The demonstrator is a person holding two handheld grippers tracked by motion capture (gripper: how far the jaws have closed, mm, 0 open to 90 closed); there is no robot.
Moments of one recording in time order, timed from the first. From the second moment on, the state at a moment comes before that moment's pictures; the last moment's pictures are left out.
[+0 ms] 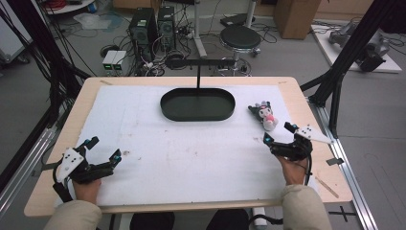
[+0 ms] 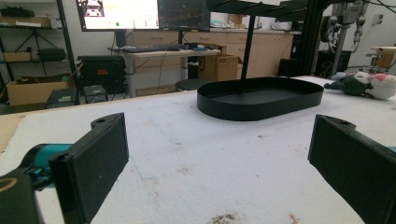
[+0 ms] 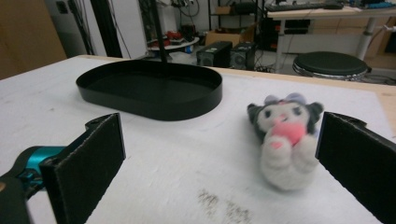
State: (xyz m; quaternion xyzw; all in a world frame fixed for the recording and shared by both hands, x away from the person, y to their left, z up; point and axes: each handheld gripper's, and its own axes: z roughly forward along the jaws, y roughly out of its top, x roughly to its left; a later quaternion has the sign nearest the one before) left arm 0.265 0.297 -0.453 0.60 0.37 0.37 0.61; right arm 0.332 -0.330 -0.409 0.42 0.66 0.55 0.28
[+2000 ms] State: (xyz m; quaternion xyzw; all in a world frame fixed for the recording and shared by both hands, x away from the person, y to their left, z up) left arm 0.264 0.298 -0.454 0.60 0.36 0.36 0.62; right arm 0.484 -0.309 -0.404 0.54 0.82 0.14 0.11
